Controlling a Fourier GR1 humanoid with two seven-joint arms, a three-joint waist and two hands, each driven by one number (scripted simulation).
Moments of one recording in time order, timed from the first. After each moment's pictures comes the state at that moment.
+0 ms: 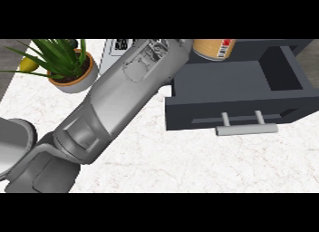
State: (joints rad) left arm -1.44 0.00 -0.32 -0.62 0.29 0.57 0.17; right arm 0.22 -0.03 -0.28 -2.17 -0.10 0.21 0.14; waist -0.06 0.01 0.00
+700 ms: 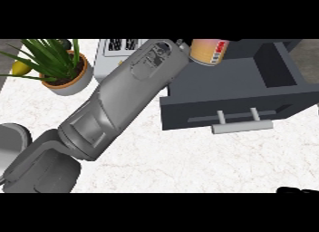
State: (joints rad) left arm -1.47 0.00 -0.47 -0.46 0.43 0.62 0.06; right arm 0.15 -0.04 -0.26 -2.13 -0.09 0.20 0.14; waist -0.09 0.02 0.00
